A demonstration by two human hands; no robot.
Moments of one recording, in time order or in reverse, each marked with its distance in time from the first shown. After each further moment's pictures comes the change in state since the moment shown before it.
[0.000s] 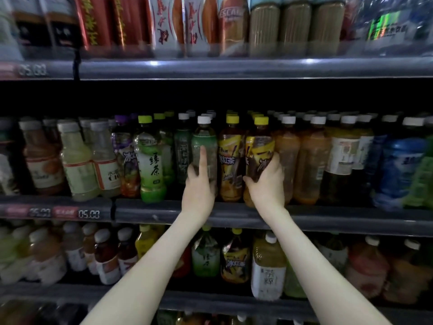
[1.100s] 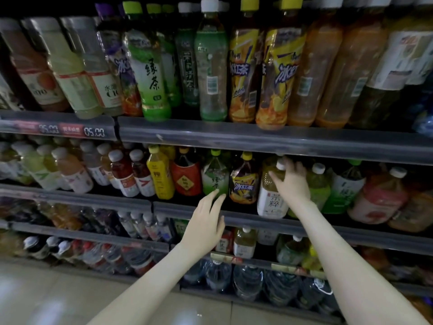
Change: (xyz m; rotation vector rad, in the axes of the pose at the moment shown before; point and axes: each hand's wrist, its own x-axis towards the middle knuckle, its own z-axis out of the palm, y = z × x) left_hand -0.226 -0.063 0.046 0.103 -0.405 0.109; right_hand -0.079 0.175 0.035 -0.303 -0.445 0.102
